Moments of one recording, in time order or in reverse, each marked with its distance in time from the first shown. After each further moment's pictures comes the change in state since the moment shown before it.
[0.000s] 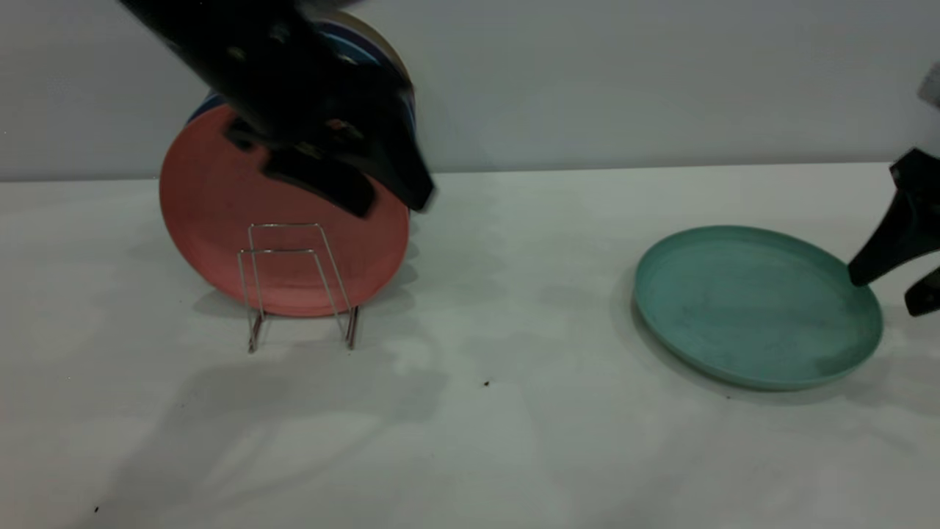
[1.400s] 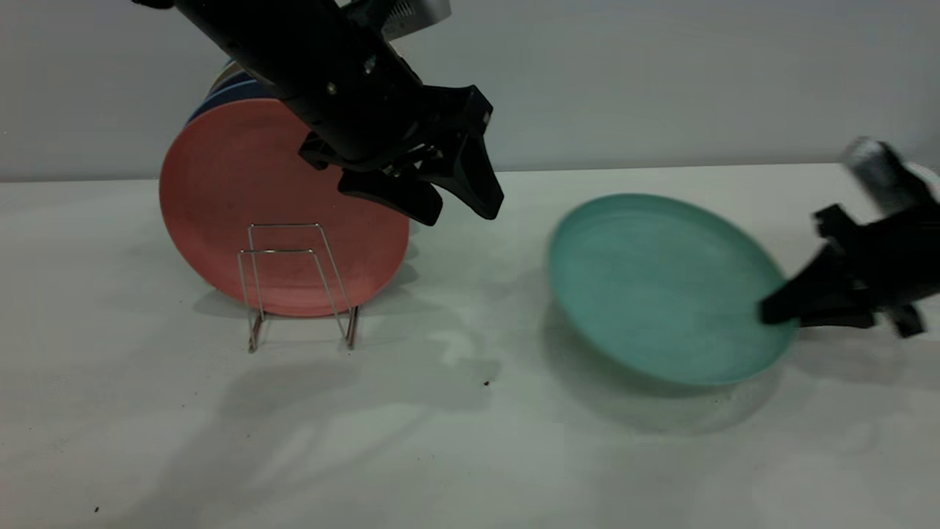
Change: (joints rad) left arm -0.075 0.069 -0.021 -0.082 -0.154 0.007; right arm 0.047 0.346 -0.185 0.390 0.206 -0.402
